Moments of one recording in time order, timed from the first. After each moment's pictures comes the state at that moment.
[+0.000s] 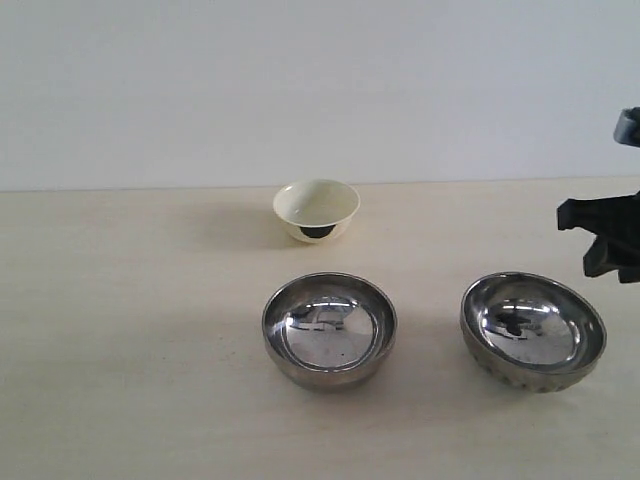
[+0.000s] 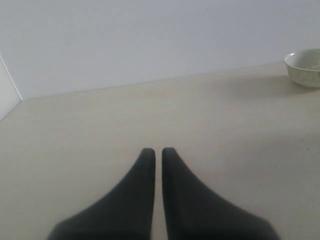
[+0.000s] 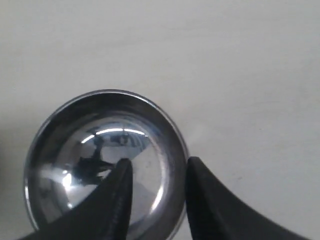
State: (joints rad) left arm 0.03 0.00 0.00 0.05 0.26 0.09; right arm 0.01 1.52 -0.94 0.27 0.57 -0.07
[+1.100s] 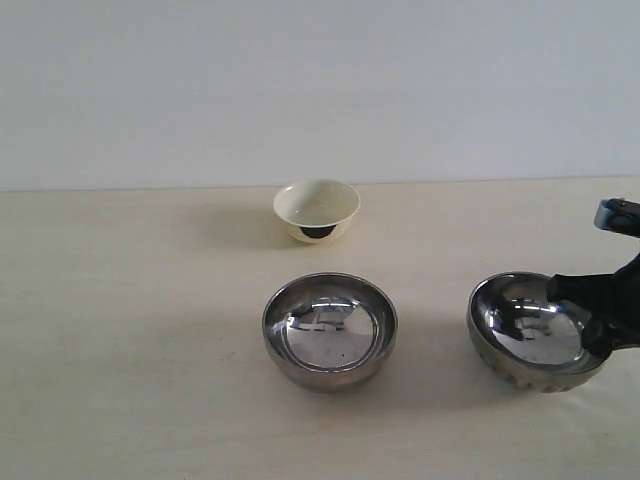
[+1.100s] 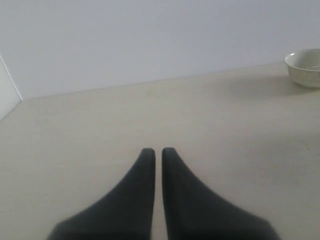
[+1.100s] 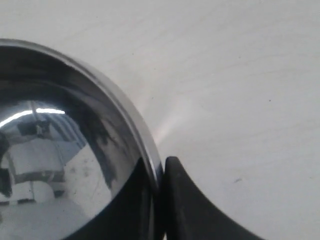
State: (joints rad) left arm 0.03 0.00 0.00 0.05 0.26 0.09; right arm -0.05 1.76 -0.86 0.44 0.43 -0.26
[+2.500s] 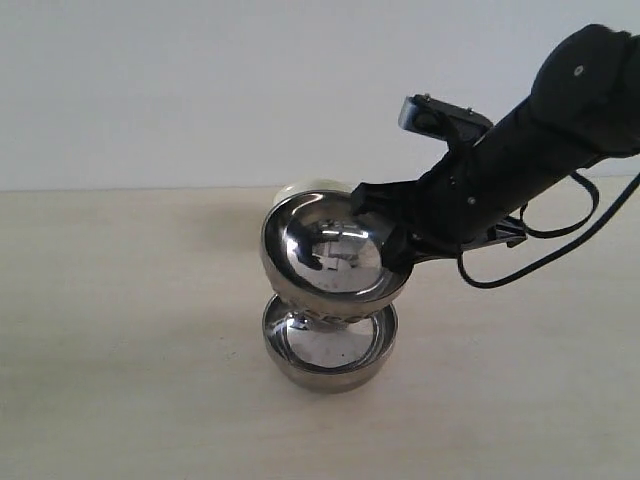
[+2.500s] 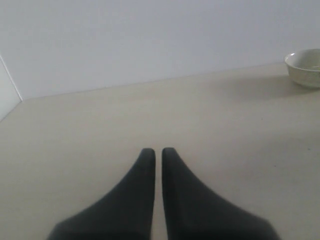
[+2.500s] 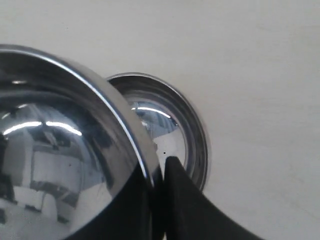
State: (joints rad) left arm 0.03 0.00 0.00 0.05 0.26 0.09; right arm 0.41 1.72 -1.19 0.55 0.63 -0.14
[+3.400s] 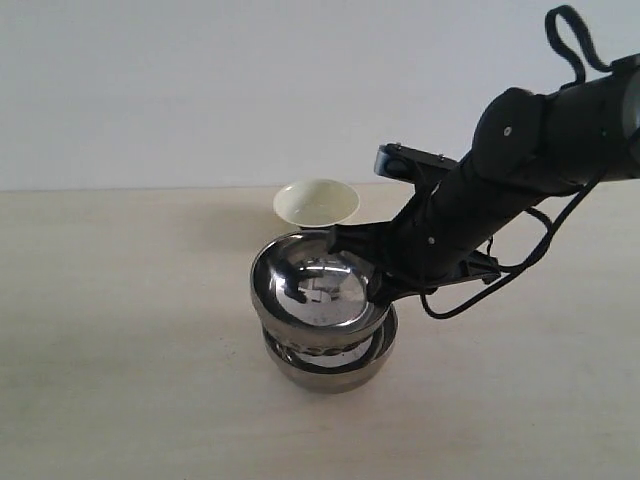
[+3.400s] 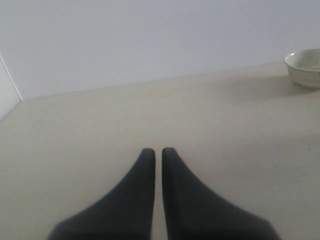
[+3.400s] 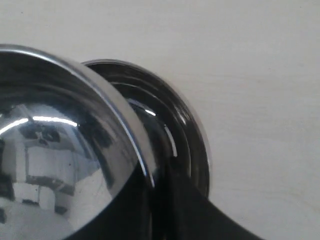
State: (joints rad) left arm 0.03 0.00 0.00 0.05 0.26 0.09; right arm 0.48 1.83 -1.19 0.44 0.55 0.04
